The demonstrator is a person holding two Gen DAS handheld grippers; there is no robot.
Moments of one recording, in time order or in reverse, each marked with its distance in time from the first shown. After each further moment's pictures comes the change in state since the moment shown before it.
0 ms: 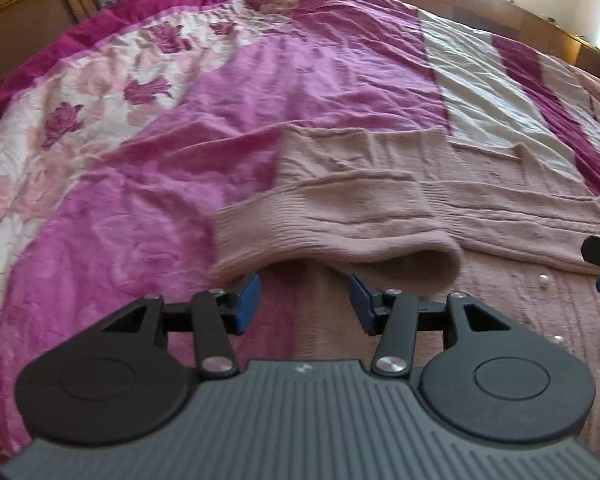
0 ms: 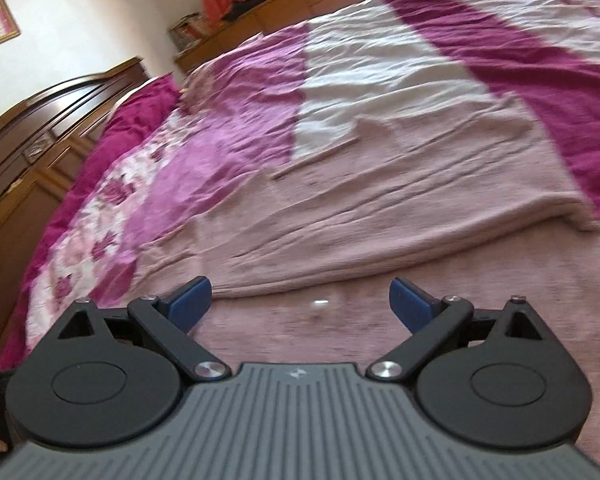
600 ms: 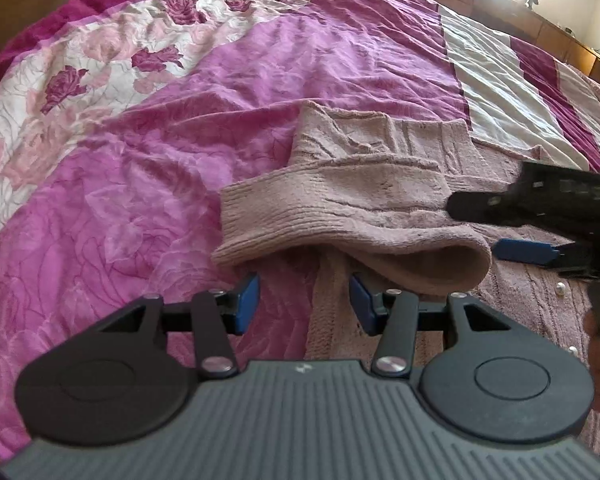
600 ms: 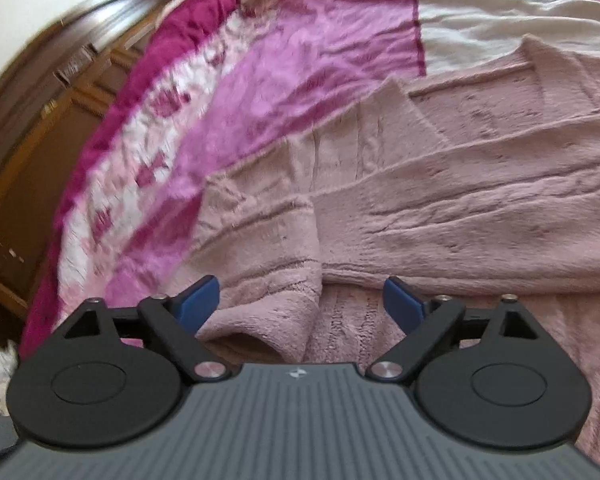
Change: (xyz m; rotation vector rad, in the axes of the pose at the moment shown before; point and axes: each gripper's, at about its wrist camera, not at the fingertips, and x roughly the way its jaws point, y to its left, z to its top) left arm 0.022 0.011 -0.007 -0.071 0.037 -0.010; right arm 0.128 0.088 0.015 -0.085 0.308 0.113
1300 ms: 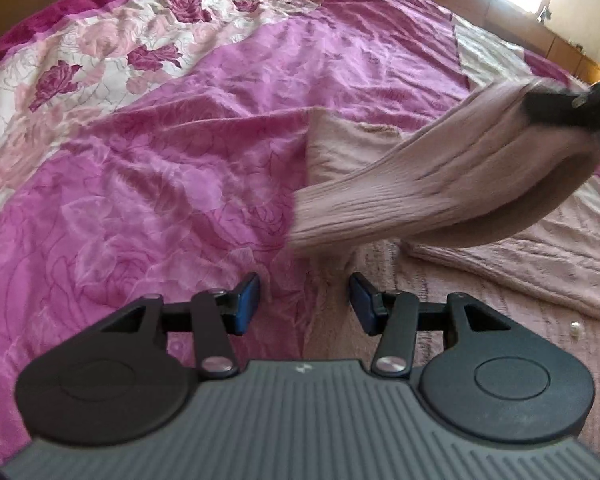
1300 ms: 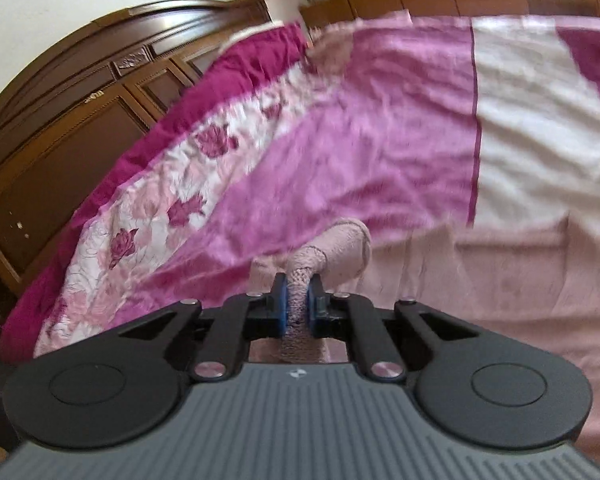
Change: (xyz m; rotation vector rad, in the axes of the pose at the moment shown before) left arm 0.033 -0.006 0.016 -0.037 -0.016 0.020; right arm -0.054 0.049 0.055 -0.293 -0.233 0.006
